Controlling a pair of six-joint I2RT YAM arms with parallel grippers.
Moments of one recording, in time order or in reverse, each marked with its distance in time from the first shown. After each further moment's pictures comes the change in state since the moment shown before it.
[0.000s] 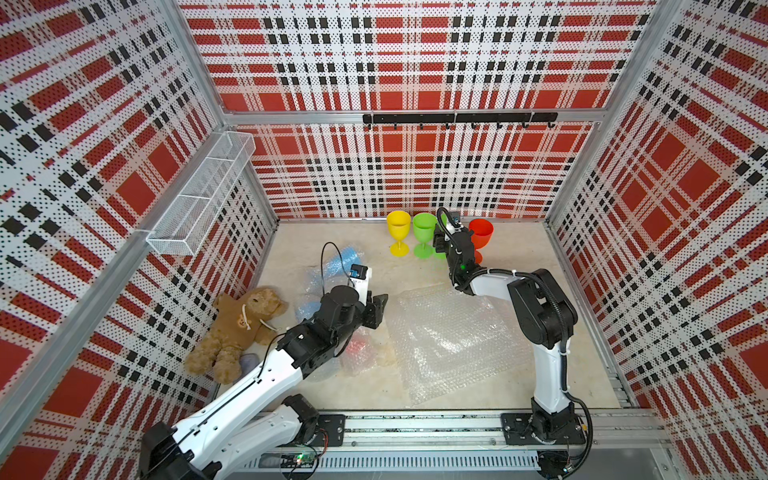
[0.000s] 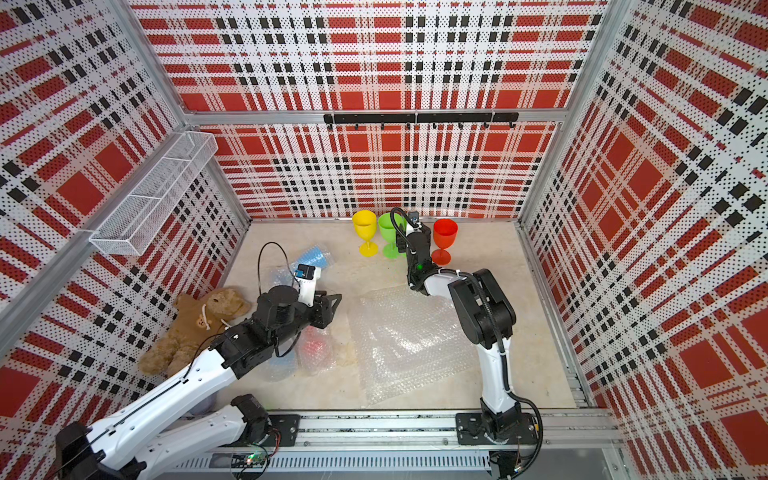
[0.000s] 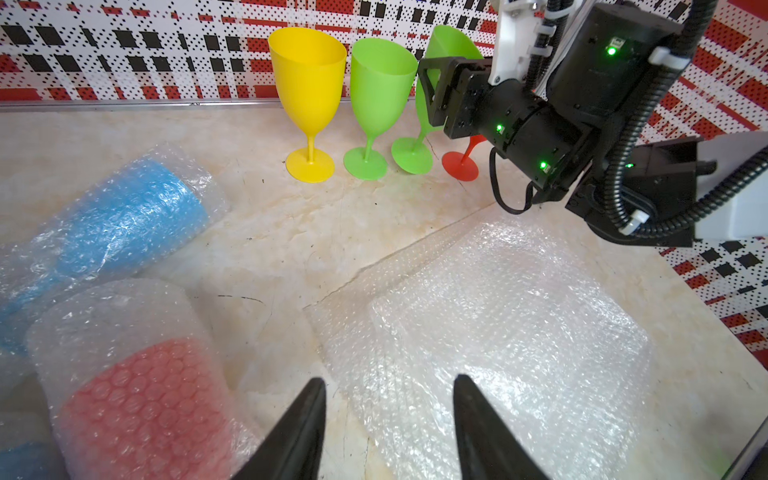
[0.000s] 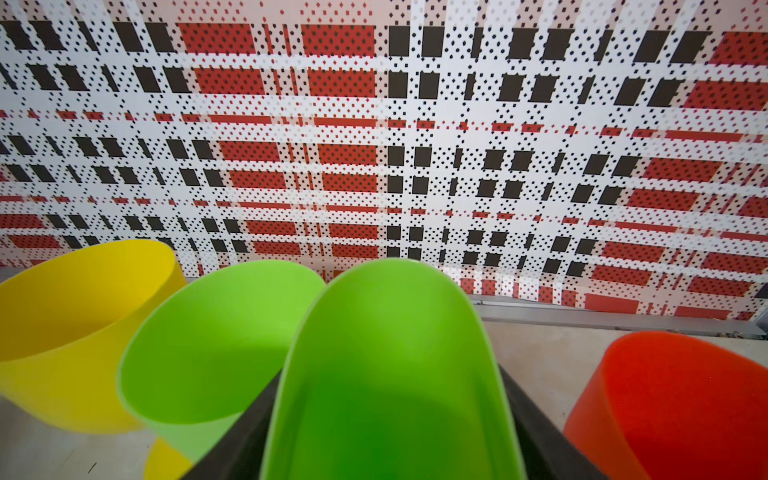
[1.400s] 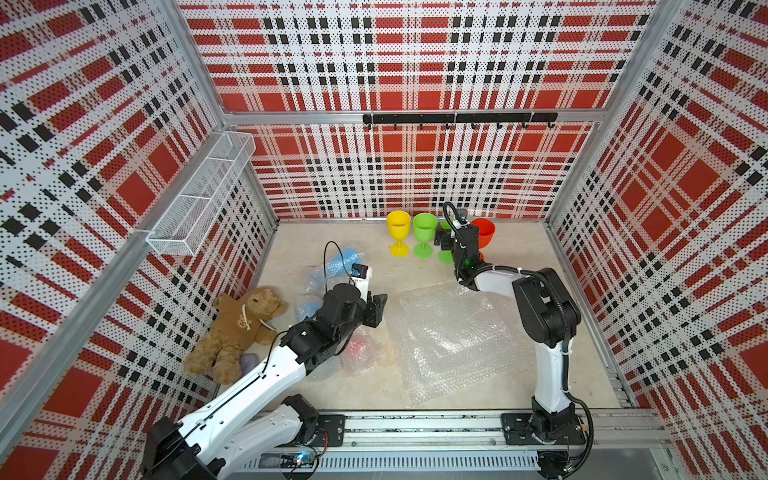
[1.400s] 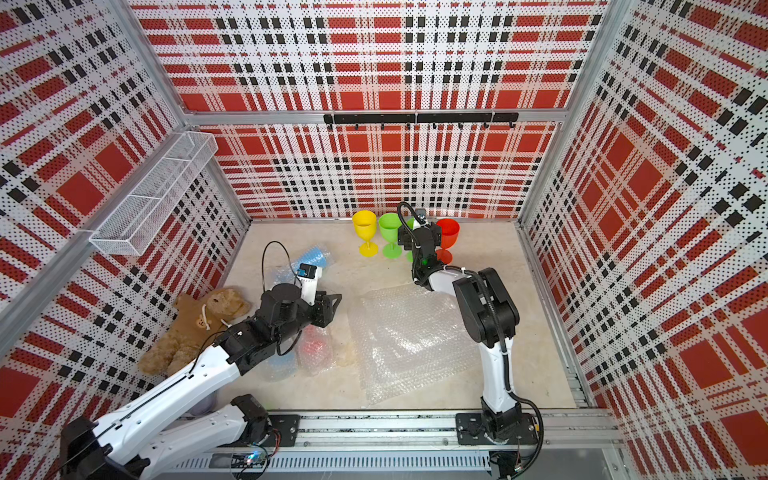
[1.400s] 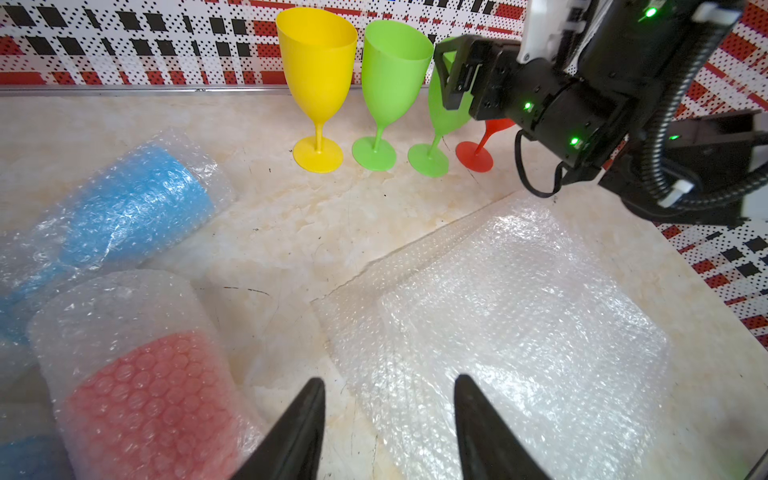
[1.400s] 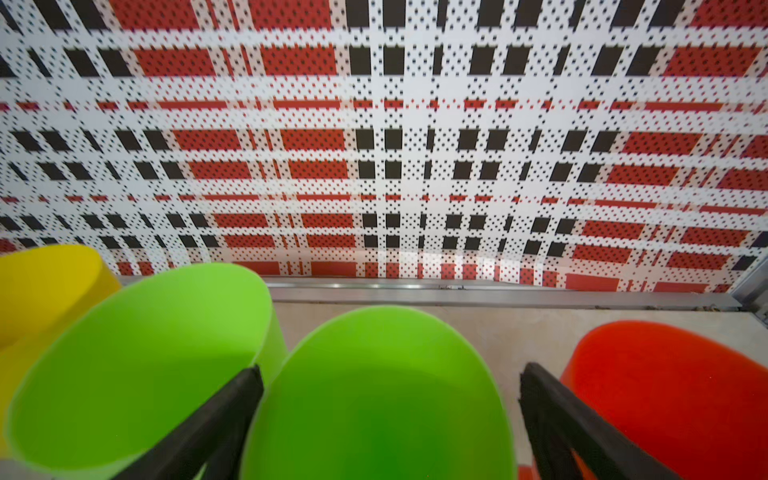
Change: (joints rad) left arm 0.022 0.031 0.000 0.001 0.007 0.000; right arm -0.041 -0.042 0.023 -0.087 -0.023 0.039
